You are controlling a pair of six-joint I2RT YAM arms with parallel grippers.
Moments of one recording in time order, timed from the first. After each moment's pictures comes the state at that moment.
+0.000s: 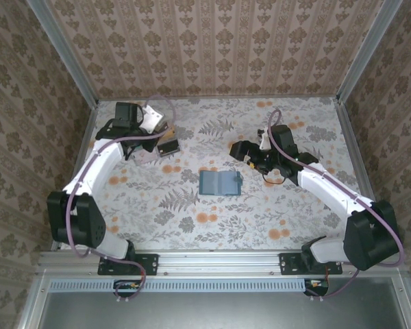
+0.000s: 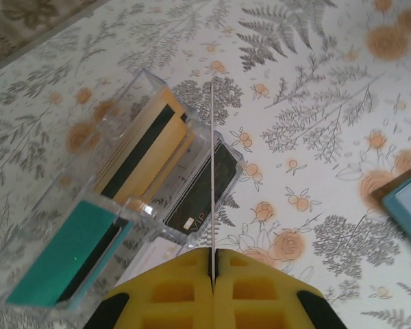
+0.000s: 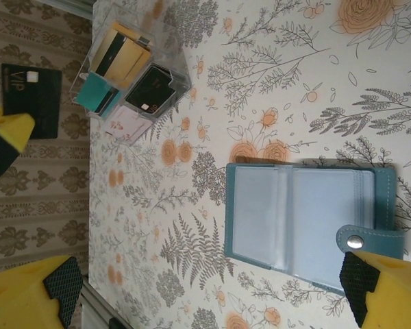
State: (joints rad) left arm -0.20 1.51 1.27 -0.62 0.25 0.44; right arm 0.36 1.34 0.92 -0.28 -0.43 0.79
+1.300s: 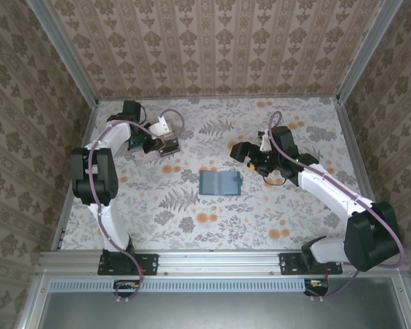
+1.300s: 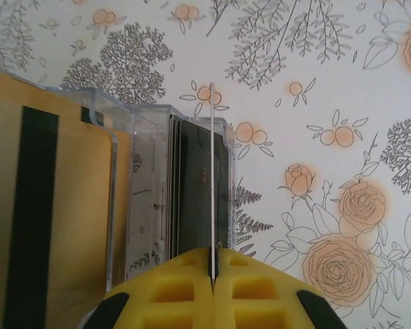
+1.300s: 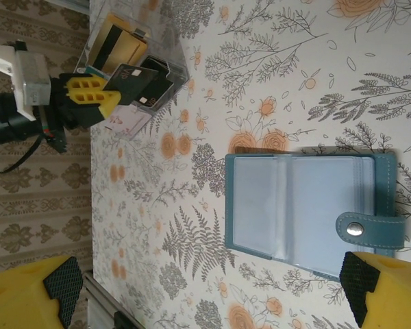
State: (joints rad) left arm -0.11 1.96 1.50 -0.74 0.49 1.09; right arm 0.36 1.33 0.91 -0.28 -0.45 0.82
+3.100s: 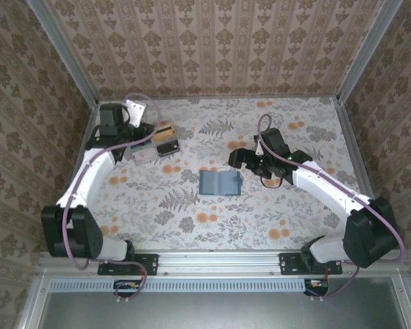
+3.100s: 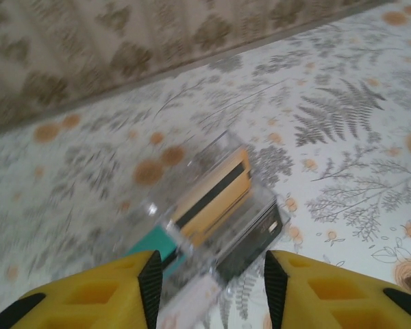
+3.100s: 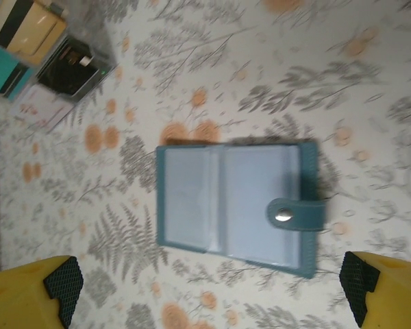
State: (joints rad) left arm -0.12 1.36 1.13 -0.38 0.21 0.20; right arm 0.44 1.35 0.98 -0.49 -0.19 0.70
